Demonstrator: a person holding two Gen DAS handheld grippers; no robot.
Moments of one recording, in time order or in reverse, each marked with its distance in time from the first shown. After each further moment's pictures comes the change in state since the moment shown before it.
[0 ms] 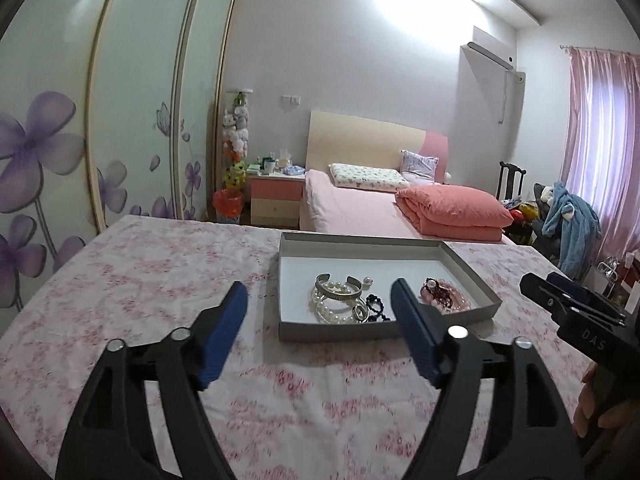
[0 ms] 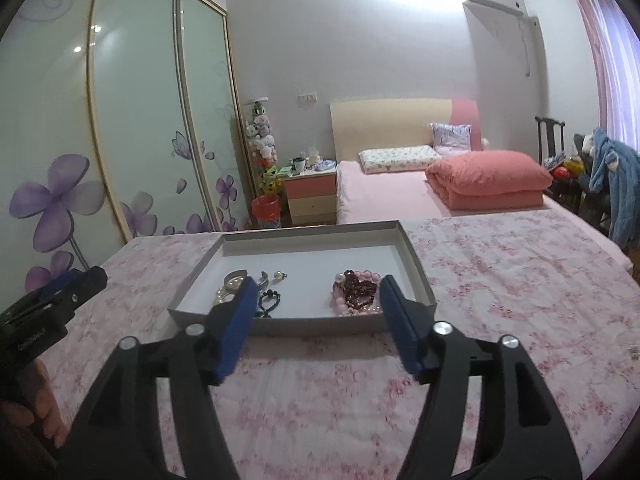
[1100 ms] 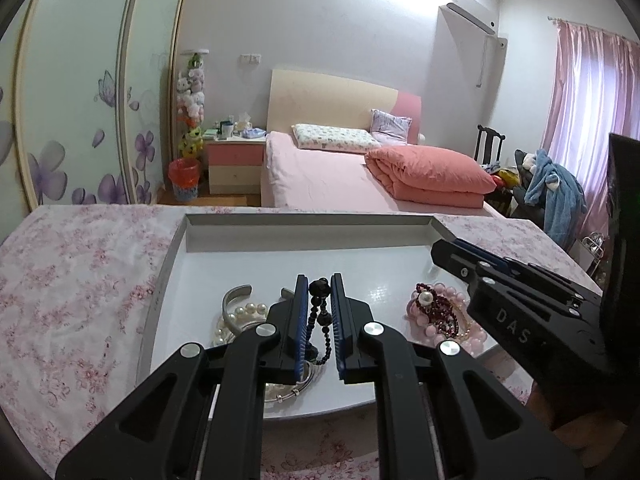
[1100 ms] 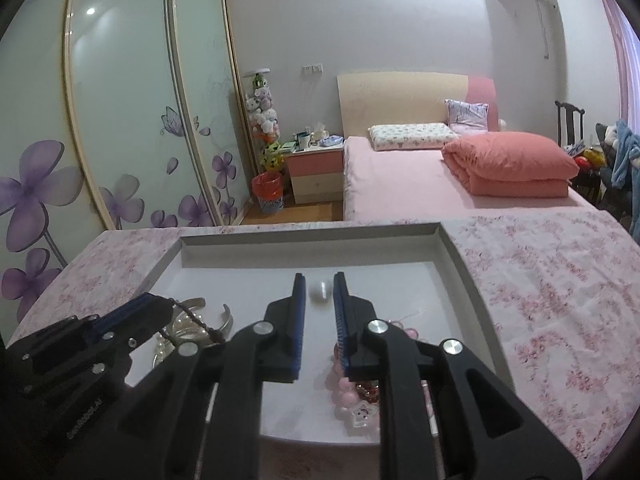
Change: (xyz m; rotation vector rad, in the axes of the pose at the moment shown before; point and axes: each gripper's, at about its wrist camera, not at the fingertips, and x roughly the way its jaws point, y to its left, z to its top) left arm 0.152 -0.056 0.000 0.029 0.150 -0.123; right arm 0.171 -0.017 0.023 0.005 0.114 0.029
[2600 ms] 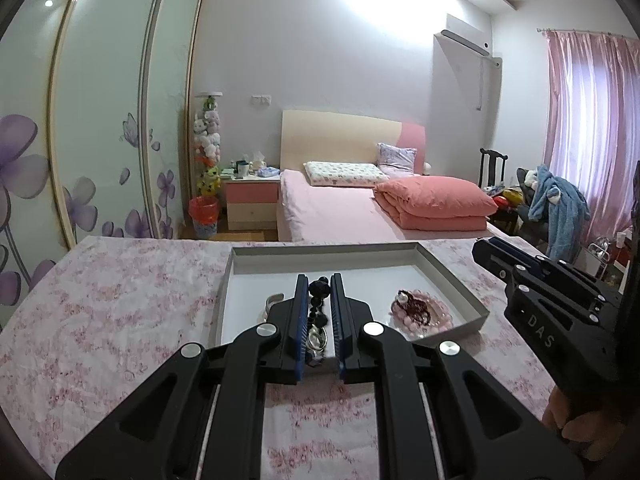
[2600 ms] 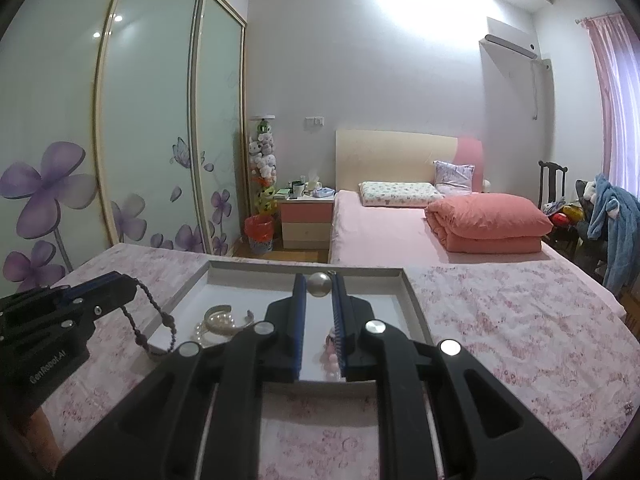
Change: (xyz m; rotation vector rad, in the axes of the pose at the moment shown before) left arm -0.094 -0.003 -0.003 0.045 -0.143 0.065; right arm -0.120 0.026 -0.008 -0.111 -0.206 -0.062
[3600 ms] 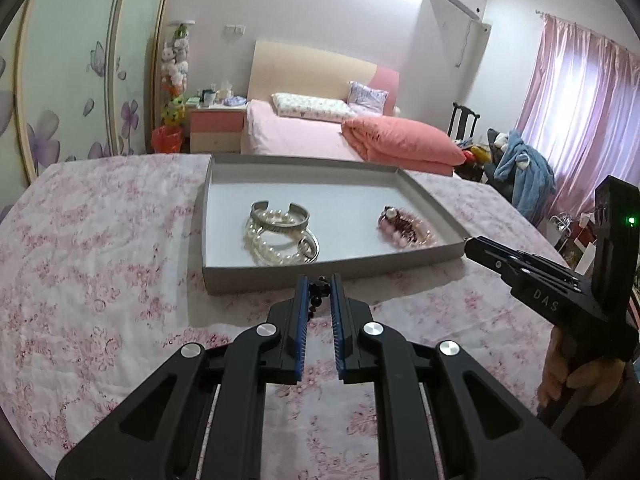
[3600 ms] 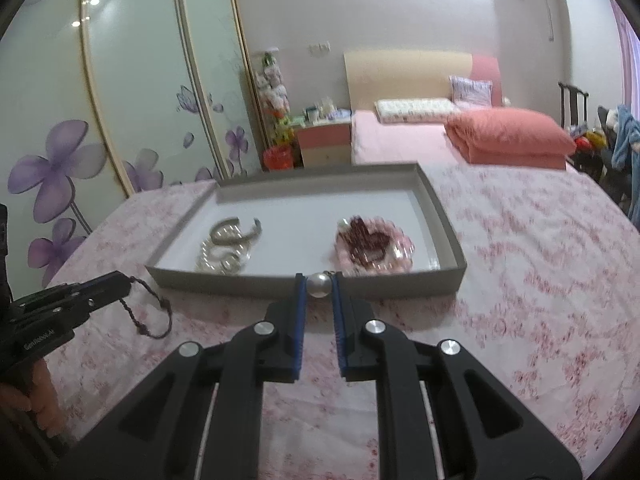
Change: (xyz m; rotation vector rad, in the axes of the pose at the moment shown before) left arm 0.007 0.034 -0.038 -0.056 0.250 -0.180; right arm 0.008 -0.016 -0.044 0.088 0.260 0.108
